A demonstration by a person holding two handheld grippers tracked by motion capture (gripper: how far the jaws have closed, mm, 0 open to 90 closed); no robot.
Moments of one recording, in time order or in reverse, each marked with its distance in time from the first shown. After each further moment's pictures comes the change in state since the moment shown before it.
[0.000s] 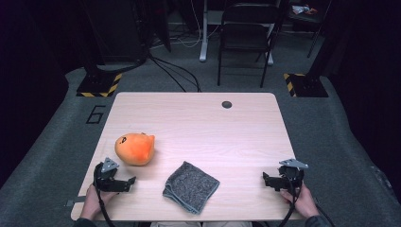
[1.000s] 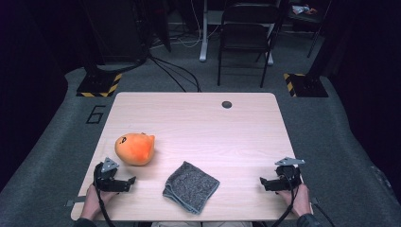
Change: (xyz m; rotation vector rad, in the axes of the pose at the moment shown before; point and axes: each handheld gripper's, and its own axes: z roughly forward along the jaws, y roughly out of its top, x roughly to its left) left arm 0.000 0.000 0.000 0.000 0.001 0.000; right arm 0.011 0.015 -0.016 0.098 0.138 -0.122
